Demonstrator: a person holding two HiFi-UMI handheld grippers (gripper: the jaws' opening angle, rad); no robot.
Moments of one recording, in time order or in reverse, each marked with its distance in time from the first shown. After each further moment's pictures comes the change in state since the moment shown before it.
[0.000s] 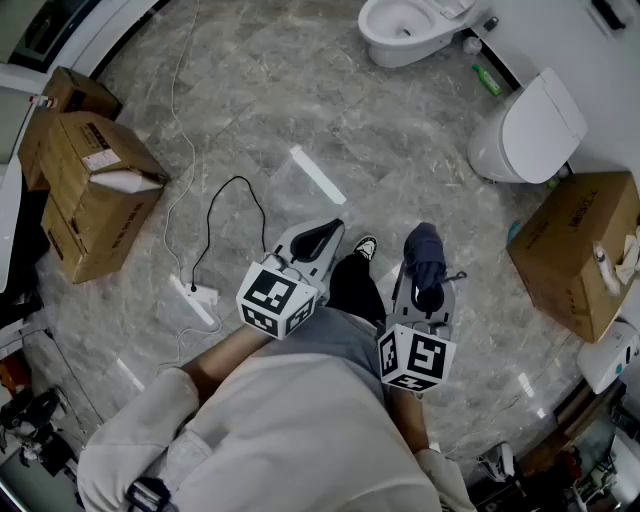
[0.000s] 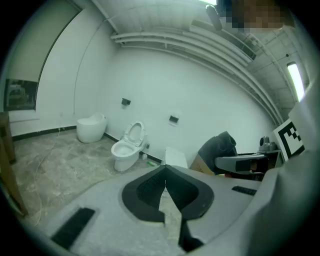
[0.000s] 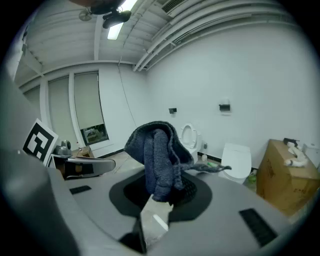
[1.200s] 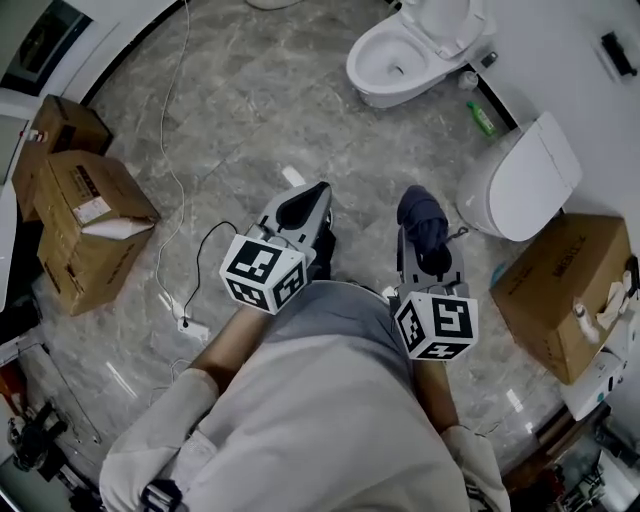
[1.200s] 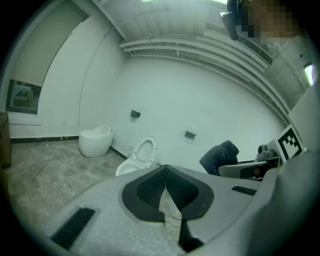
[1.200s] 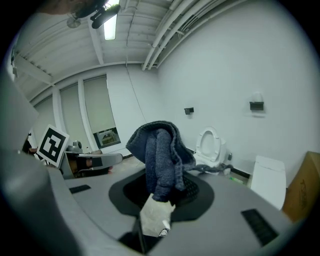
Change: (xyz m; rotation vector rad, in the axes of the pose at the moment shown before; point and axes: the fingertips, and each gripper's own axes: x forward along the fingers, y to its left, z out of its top) left arm 0.178 0.134 0.181 -0.081 -0.150 0.068; right arm 0.231 -0.047 0.167 -0.079 0.026 0.206
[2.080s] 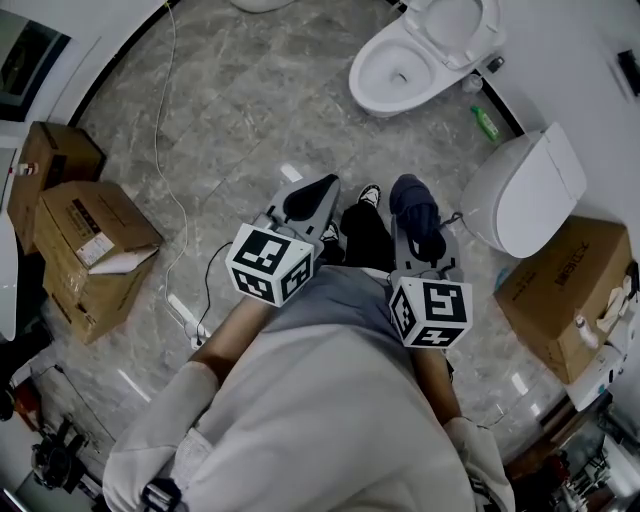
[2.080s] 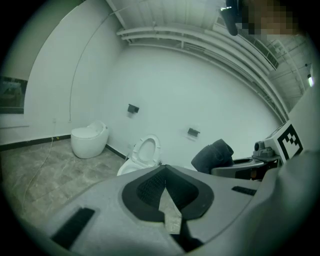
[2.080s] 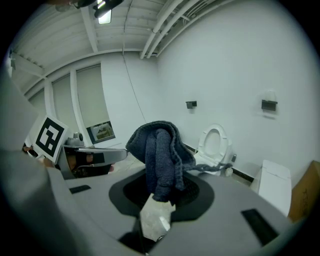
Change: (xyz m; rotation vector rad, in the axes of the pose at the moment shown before) left arm 0.103 0.108 0.061 0.016 0.076 -0.063; right arm 0.159 0.005 0.054 -0.023 0.087 -0.030
